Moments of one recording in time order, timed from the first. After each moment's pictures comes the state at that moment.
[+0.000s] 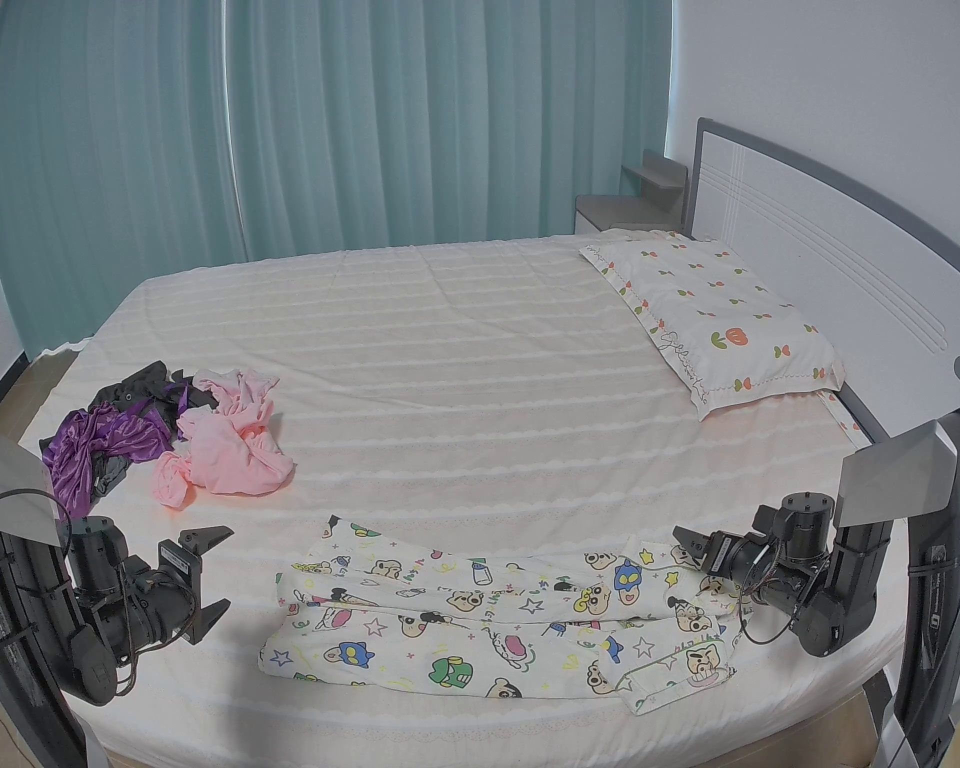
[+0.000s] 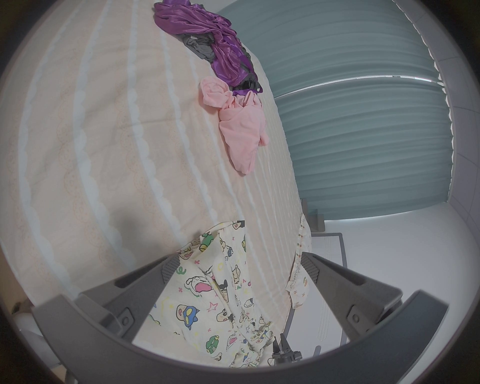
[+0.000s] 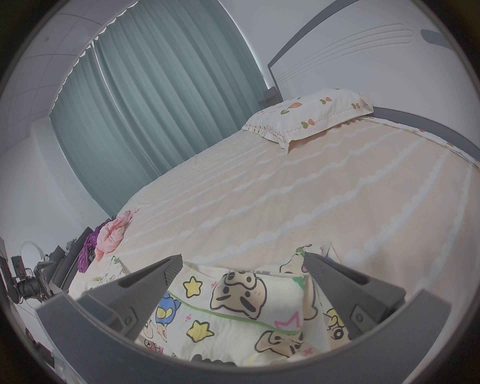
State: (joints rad) left arm 0.12 2.06 -0.02 -1.55 -0.33 -1.26; right arm 0.18 2.38 -0.40 -1.55 0.04 0.43
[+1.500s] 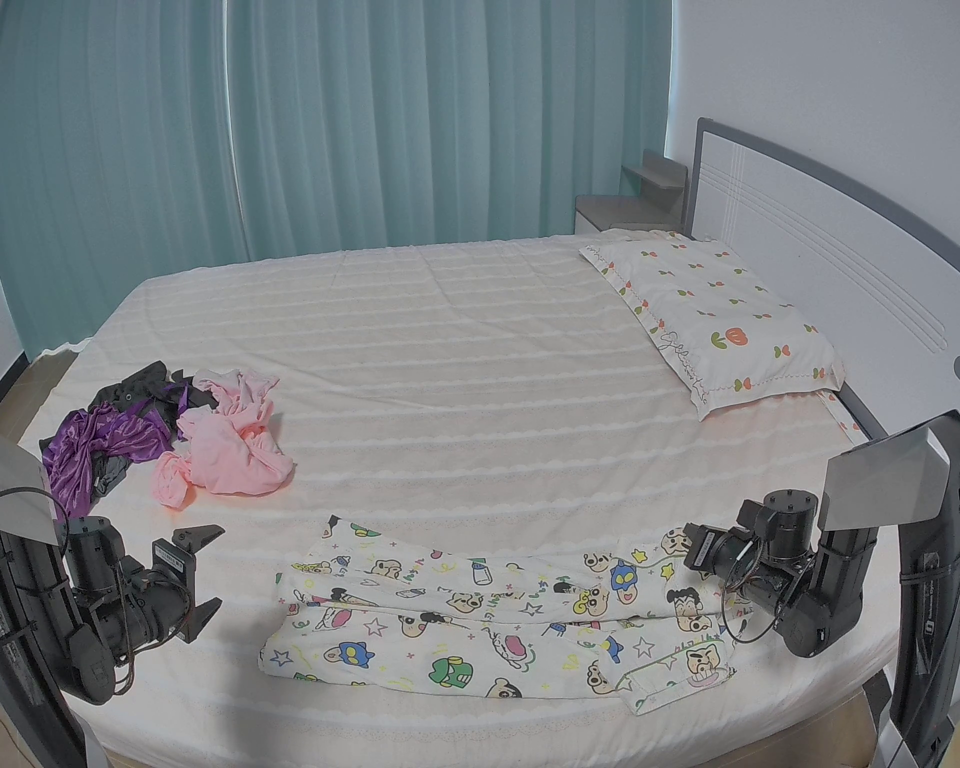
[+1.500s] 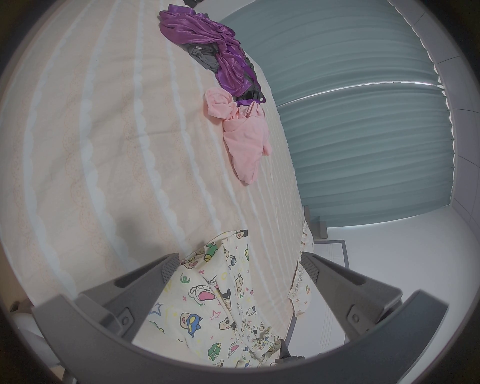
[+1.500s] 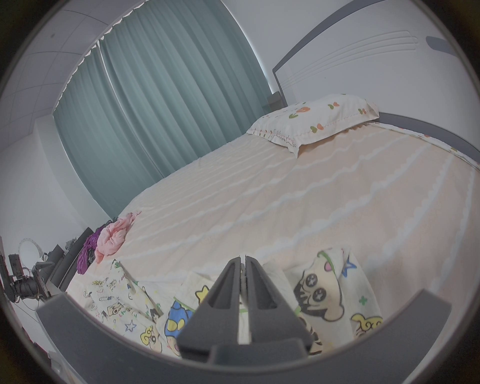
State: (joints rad) left arm 0.13 2.06 -0.02 -1.55 -0.29 -1.24; right arm 0.23 2.40 -0.46 -1.55 -0.02 0.44
